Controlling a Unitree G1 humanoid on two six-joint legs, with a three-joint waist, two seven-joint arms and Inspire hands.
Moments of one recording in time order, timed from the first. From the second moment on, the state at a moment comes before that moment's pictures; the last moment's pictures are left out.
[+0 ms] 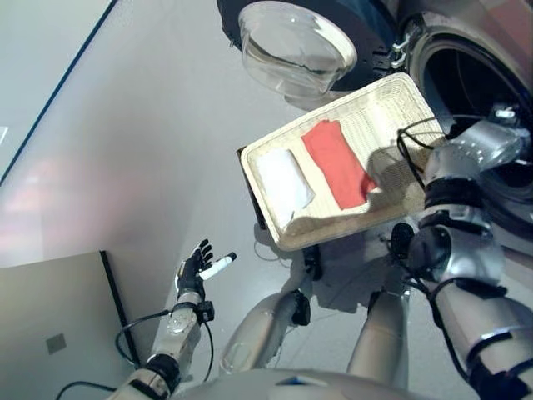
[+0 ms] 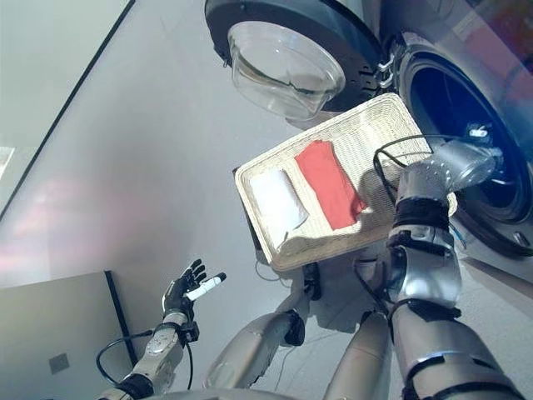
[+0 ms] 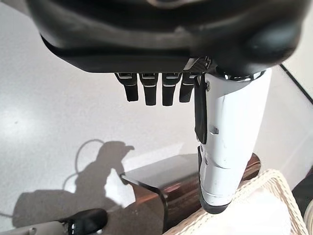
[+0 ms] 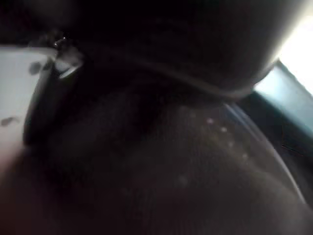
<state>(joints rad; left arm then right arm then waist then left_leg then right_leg) -0.07 0.18 -0.42 0.92 -0.59 -0.43 0.20 -1.04 -0.44 -0.38 0.83 1.21 -0.79 -0.59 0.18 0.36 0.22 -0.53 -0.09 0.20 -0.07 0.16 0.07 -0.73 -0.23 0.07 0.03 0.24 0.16</state>
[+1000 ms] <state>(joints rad) -0.06 0.18 -0.41 0.96 -0.58 -0.42 0.18 -1.00 -0.40 -0.03 1.19 1.01 -0.43 -0.46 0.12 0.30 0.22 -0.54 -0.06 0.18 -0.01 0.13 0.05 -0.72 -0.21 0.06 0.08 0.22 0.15</state>
